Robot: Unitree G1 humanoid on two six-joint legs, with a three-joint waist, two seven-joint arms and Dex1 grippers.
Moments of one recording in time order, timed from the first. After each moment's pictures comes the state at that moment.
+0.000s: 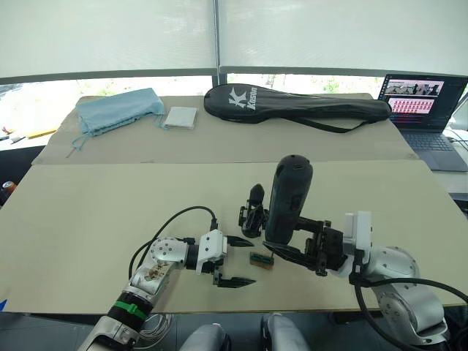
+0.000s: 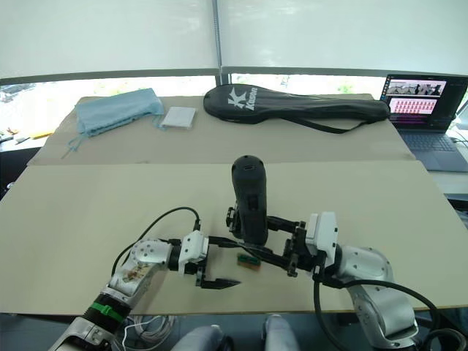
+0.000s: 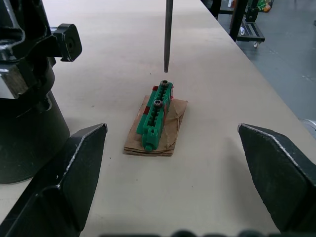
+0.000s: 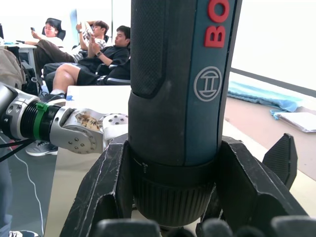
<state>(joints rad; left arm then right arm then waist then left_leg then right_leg) -0.28 0.39 -0.33 0.17 -0.19 -0.13 -1.23 0.01 -0.54 0.01 -0.53 0.56 0.12 0.97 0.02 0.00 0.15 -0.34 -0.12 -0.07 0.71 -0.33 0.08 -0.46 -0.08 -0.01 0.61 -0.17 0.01</state>
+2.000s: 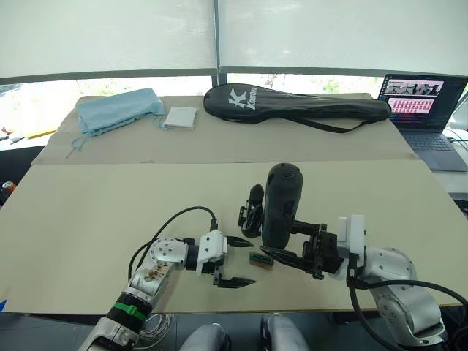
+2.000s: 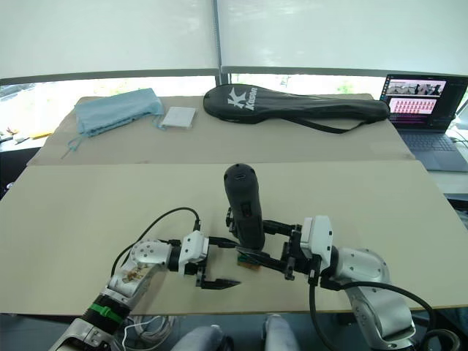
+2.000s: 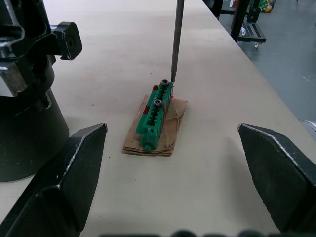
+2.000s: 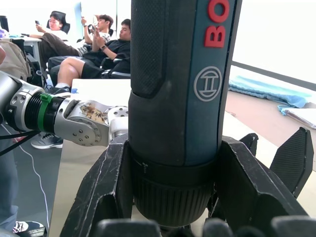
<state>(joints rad) -0.27 0.39 -0.33 0.15 -0.19 -0.10 -1.22 0.01 -0.53 0.02 -0.53 0.53 0.11 0.98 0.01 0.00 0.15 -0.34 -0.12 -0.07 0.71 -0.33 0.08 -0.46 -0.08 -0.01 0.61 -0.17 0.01</state>
